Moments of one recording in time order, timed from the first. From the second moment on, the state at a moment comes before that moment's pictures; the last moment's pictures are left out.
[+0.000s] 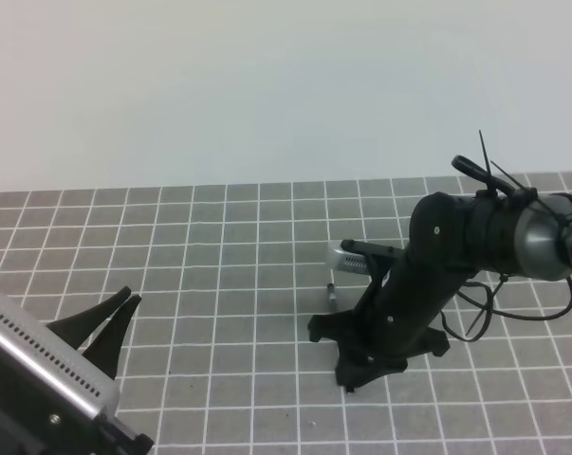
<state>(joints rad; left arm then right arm) -0.91 0.78 -0.31 -1.13 -0.55 1.54 0.55 2.05 -1.39 0.44 0.70 0.11</state>
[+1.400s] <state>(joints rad) -0.91 0.78 -0.31 -1.08 -0.55 1.46 0.55 1.01 -1.14 -0.22 0.82 0.15</state>
